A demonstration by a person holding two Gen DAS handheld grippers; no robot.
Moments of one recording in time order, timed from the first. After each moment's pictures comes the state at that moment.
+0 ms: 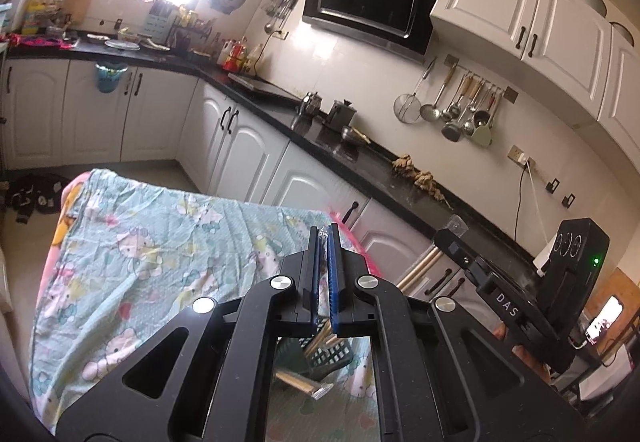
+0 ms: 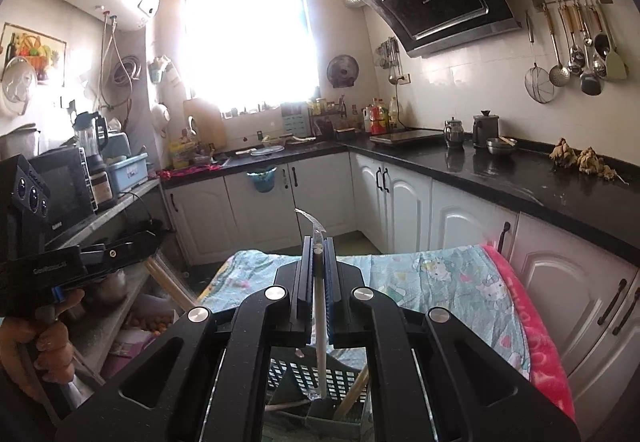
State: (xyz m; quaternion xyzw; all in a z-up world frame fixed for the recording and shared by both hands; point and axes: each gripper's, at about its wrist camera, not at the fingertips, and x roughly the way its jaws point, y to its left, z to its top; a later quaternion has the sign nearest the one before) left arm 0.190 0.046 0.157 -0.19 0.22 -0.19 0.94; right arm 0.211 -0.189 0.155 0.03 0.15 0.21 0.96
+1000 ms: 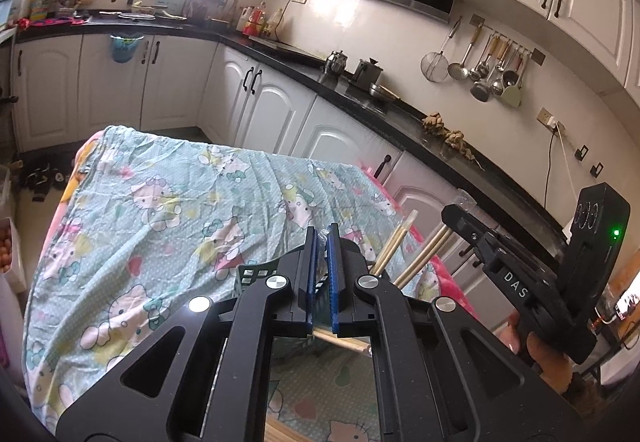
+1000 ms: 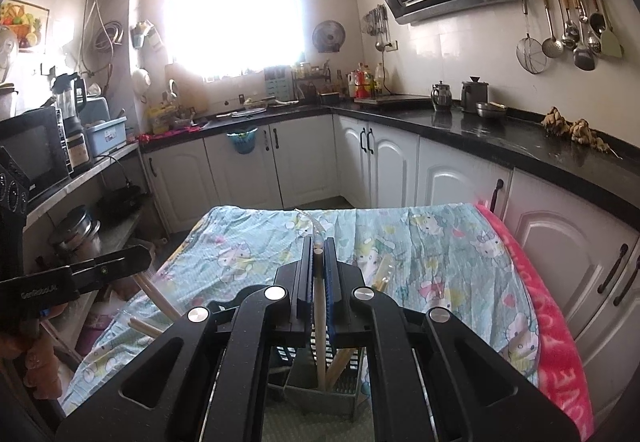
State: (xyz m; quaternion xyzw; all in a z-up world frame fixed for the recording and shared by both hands) left arm 0.198 0.037 0.086 -0.16 0.28 -0.16 0.93; right arm 0.222 -0.174 0.086 0.00 0.20 0.18 0.96
